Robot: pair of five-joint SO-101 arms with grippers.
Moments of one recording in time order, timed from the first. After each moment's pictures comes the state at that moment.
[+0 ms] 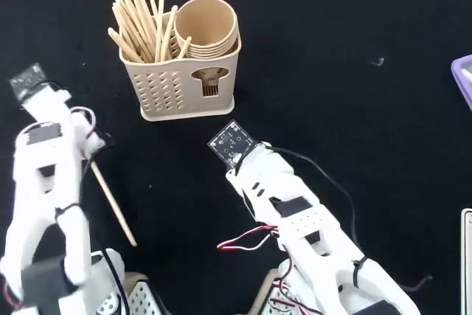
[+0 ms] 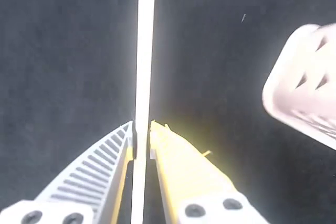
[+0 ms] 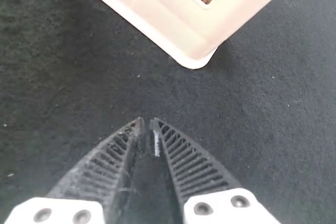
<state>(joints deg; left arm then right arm) -22.2 -22.6 43.9 47.9 16.3 -21.8 -39.1 85.9 0.3 26.2</state>
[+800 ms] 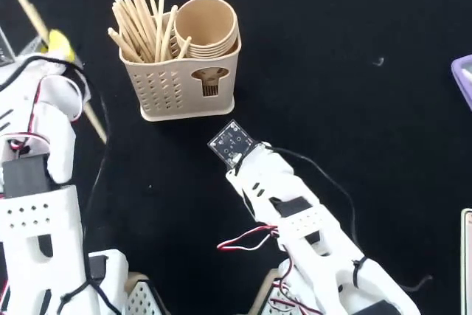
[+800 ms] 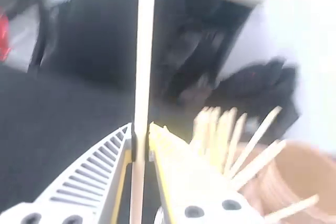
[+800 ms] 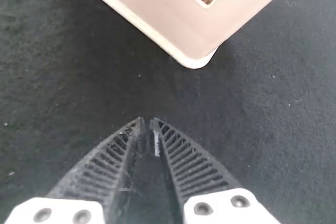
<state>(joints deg) -15.2 -50.3 29.5 37.6 10.1 -21.8 -39.1 86.1 0.3 26.2</state>
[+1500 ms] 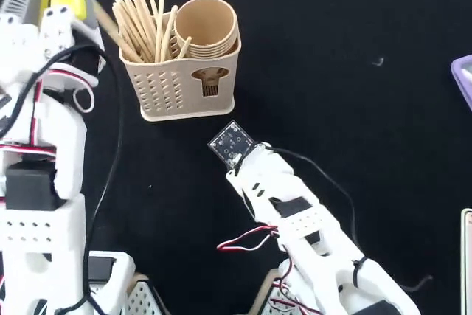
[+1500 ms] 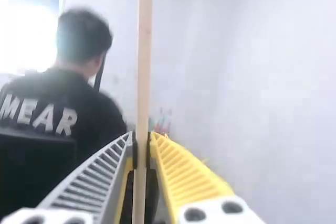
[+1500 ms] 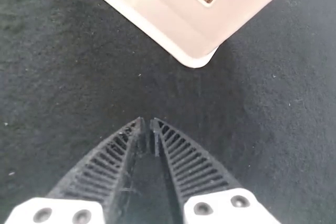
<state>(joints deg) -3.5 -50.1 17.8 15.3 10.1 -21.8 -39.1 86.1 0.3 26.2</state>
